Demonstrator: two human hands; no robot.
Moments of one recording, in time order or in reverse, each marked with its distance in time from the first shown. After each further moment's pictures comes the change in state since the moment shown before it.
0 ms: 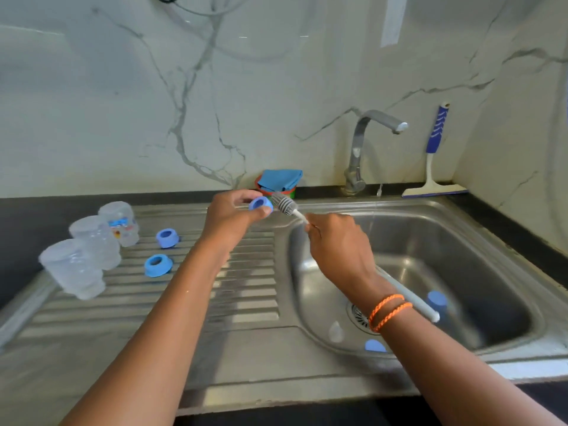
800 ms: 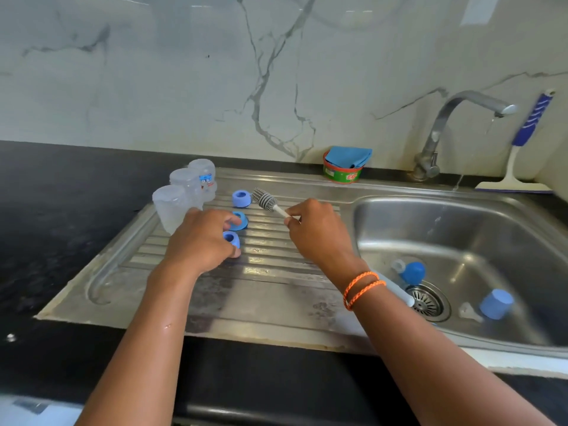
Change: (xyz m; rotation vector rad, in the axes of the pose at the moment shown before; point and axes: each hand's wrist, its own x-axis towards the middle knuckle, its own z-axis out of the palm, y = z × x) left_hand -0.100 -0.052 -0.172 0.735 -0.046 -0.198; right_hand -0.015 -0.126 0.084 0.193 -0.222 -0.082
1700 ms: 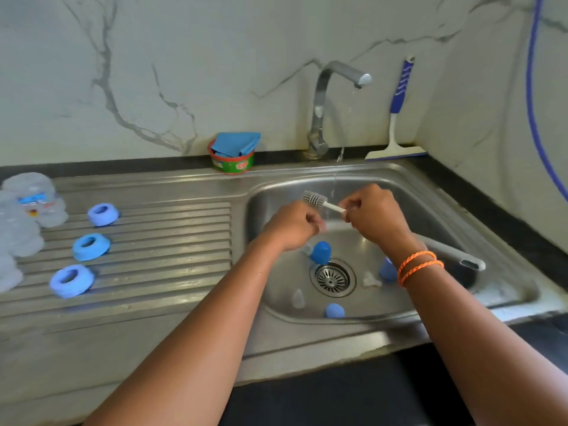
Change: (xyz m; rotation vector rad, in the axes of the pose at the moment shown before) left_hand 0.057 0.263 0.230 -0.270 -0.497 0.429; right_hand -0.019 0.240 -0.156 -0.097 0.163 0.430
